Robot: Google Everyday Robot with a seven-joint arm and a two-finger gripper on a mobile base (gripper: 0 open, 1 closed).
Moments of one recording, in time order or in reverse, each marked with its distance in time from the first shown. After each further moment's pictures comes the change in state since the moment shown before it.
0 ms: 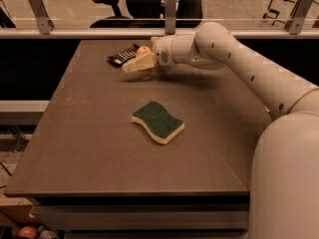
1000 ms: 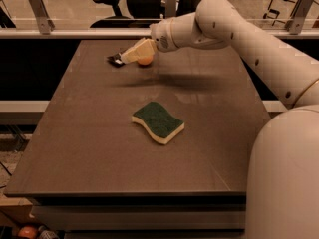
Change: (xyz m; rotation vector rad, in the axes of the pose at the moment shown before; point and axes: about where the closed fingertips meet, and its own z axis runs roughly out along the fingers) arm -0.041 0.015 -0.022 -0.014 0.088 -0.056
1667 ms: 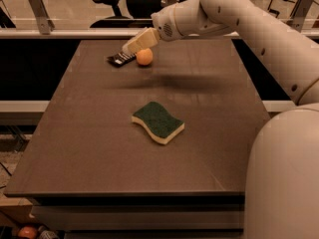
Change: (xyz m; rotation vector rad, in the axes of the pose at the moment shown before) arm -0.028 0.003 -0.020 -0.003 0.031 -0.035
